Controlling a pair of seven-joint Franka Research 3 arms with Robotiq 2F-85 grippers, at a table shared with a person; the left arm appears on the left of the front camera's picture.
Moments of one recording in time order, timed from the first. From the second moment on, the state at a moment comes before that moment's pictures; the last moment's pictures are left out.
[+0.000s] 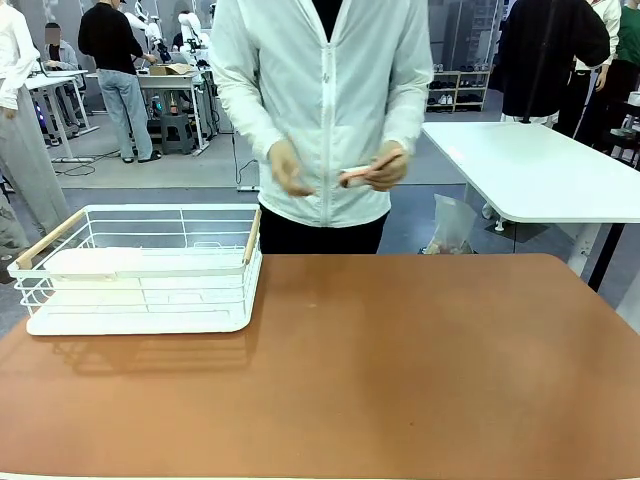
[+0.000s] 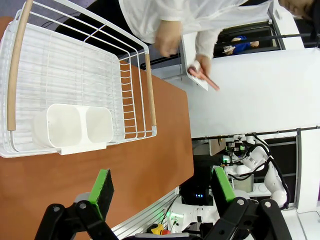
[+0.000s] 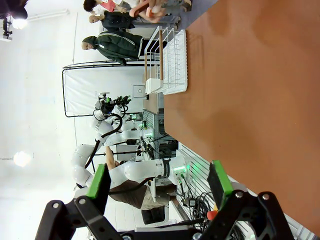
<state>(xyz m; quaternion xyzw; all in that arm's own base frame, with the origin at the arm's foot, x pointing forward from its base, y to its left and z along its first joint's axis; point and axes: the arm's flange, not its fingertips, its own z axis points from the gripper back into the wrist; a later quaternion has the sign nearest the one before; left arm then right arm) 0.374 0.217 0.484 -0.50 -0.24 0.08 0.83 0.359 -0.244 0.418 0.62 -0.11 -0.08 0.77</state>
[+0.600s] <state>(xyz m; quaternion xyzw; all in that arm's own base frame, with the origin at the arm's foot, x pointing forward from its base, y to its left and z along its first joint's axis) 0.374 0.217 0.484 -0.50 -0.24 0.08 0.83 0.359 -0.244 0.418 0.62 -0.11 -0.08 0.77</state>
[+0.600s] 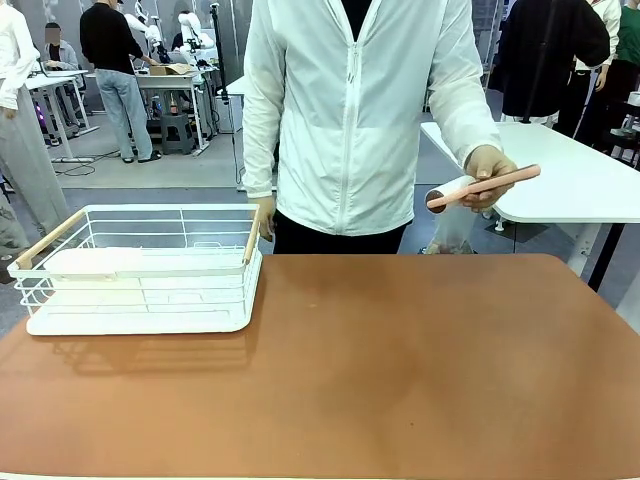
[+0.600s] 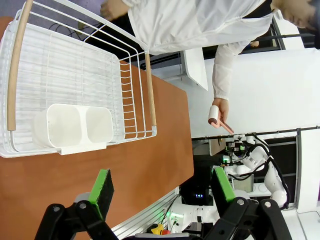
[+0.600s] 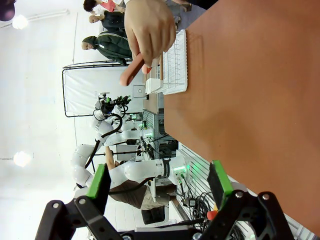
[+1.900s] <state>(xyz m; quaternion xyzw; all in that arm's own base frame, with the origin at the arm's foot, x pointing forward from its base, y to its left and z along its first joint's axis) 0.374 0.217 0.484 -0.50 -0.24 0.08 0.83 0.366 -0.160 0.519 0.54 -0.07 -0.25 0.80</state>
